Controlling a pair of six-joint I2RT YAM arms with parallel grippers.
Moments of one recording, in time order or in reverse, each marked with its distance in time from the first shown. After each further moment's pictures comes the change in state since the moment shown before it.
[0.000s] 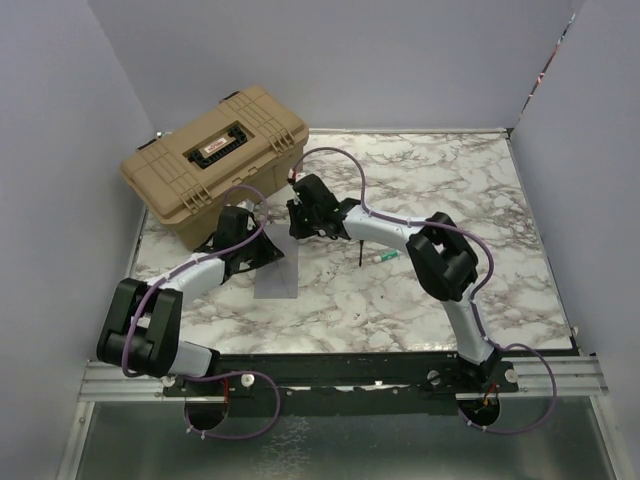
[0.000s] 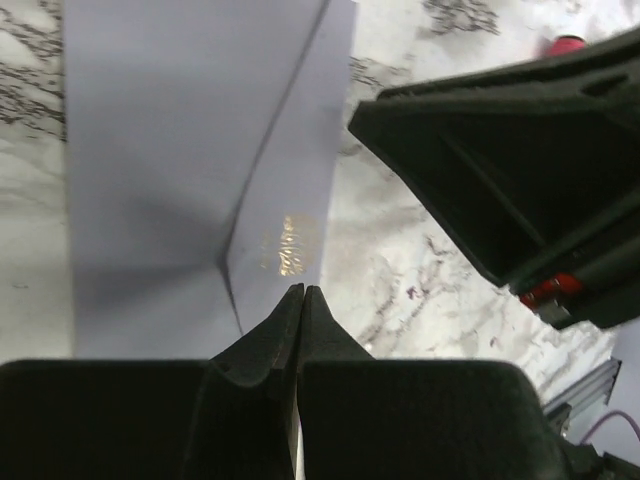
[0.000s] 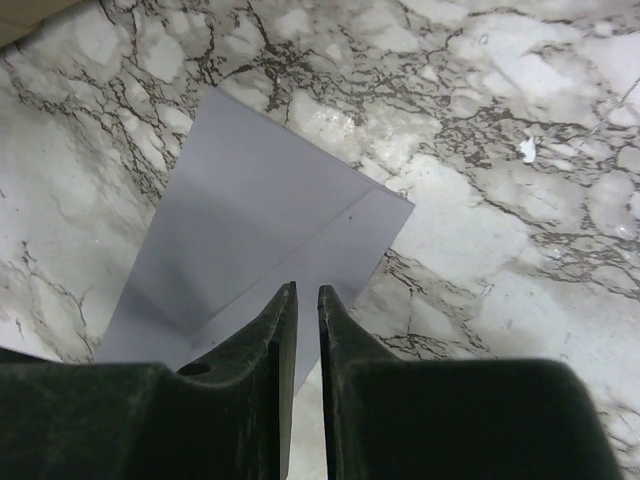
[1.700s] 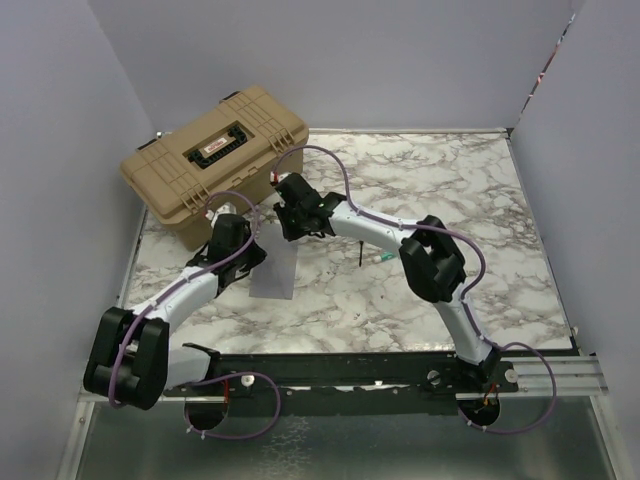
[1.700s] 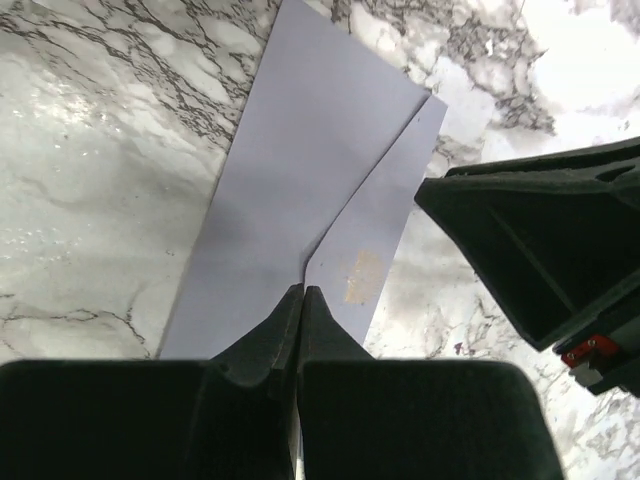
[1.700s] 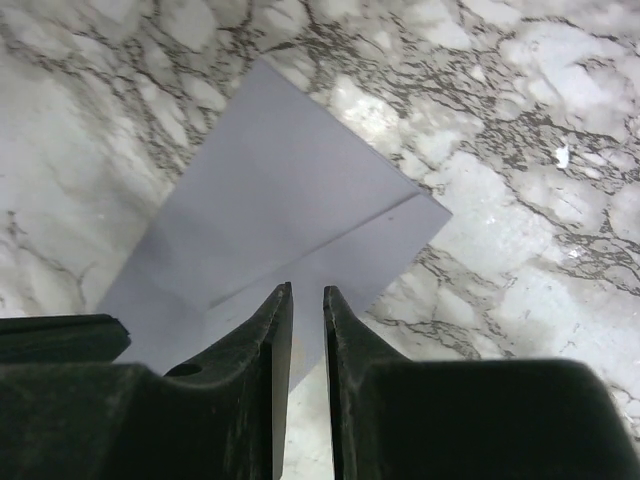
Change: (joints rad) left arm -0.017 -0.116 -0.060 -0.055 -0.308 -0.047; right arm 0.050 0.077 0.187 -0.220 0.042 -0.087
